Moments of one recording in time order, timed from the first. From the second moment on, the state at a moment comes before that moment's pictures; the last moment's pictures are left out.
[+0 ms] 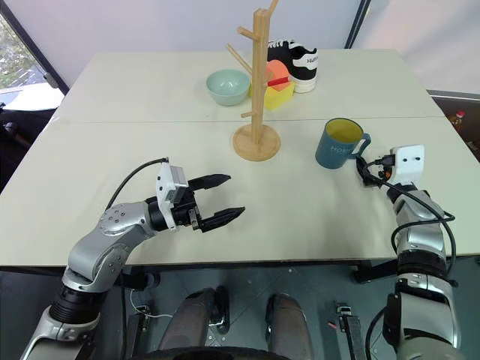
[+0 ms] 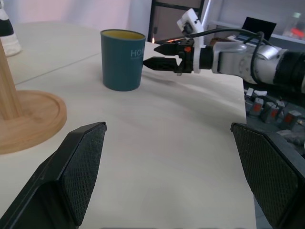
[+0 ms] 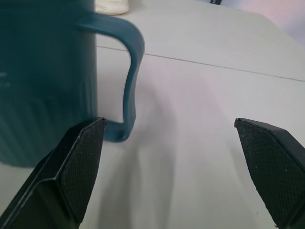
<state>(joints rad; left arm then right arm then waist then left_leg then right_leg) -0.24 0.41 -0.13 -0.40 -0.49 0.45 -0.80 -0.50 -0.61 -0.33 0.72 0.20 -0.11 0.47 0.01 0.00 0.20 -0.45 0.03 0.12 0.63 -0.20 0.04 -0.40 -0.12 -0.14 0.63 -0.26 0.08</state>
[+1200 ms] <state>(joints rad) -0.23 0.46 -0.06 -0.36 -0.48 0.41 -0.77 -0.63 -0.61 -0.18 0.71 0.14 -0.24 0.71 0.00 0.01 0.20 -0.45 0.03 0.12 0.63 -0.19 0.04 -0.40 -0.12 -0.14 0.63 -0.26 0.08</state>
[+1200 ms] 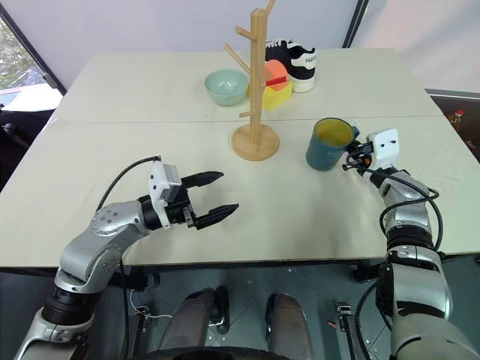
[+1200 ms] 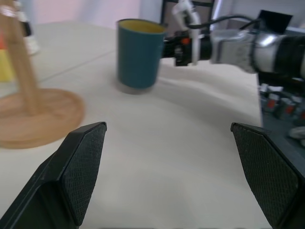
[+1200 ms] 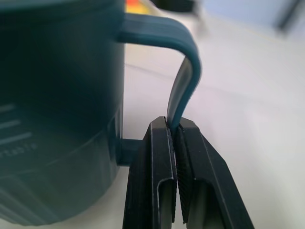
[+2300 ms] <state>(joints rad) -0.27 0.49 0.11 -0.29 -0.51 0.32 -0.76 -1.15 -0.60 0.12 0.80 -0.08 -0.21 0.87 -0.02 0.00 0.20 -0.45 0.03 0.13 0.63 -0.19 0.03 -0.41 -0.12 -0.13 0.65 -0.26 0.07</state>
